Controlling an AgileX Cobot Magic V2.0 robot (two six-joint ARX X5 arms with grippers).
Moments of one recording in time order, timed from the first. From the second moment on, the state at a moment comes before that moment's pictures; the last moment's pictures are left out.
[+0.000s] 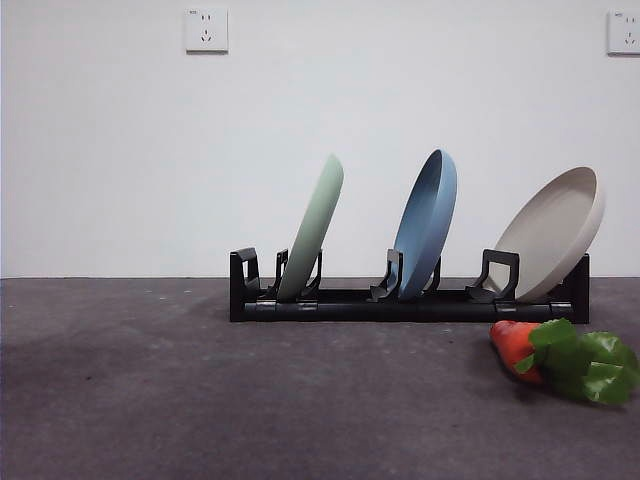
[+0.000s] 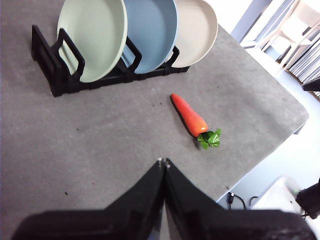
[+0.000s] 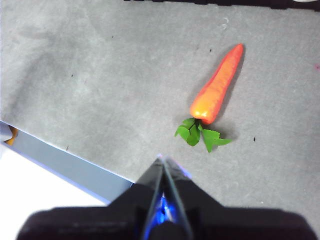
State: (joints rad) left arm -0.05 0.62 0.92 -0.87 0.68 -0.03; right arm 0.05 0.89 1.12 -1.21 -0.49 -0.11
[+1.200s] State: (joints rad) left arm -0.05 0.64 0.92 -0.86 0.68 -0.03; right arm 0.05 0.89 1.12 -1.21 -0.49 -0.08
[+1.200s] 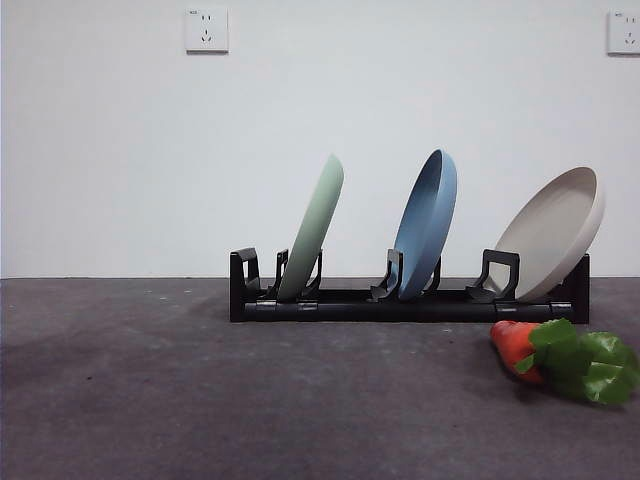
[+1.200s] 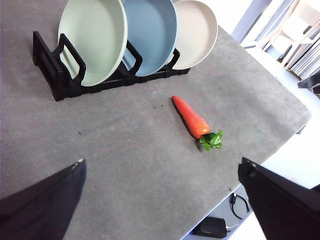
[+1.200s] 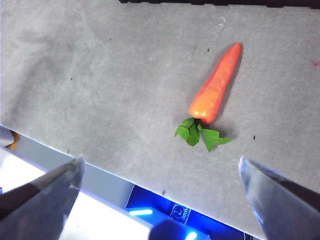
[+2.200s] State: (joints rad) left arm -0.39 1.40 1.22 -0.22 0.39 -0.11; right arm 0.05 0.89 1.12 -1.21 -0.49 -0.07
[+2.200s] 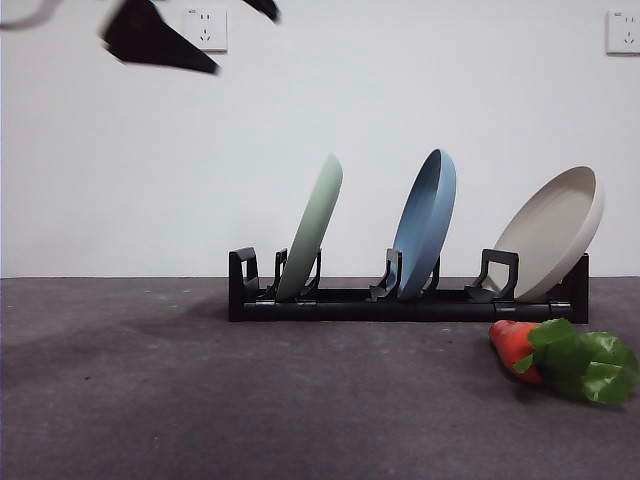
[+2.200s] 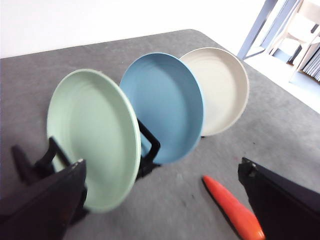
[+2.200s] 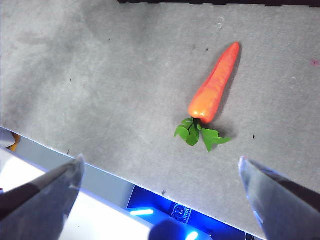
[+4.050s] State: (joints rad) left arm -0.49 1.88 1.43 -0.04 0.27 -0.06; right arm 0.05 0.89 1.12 -1.21 -0.49 -0.07
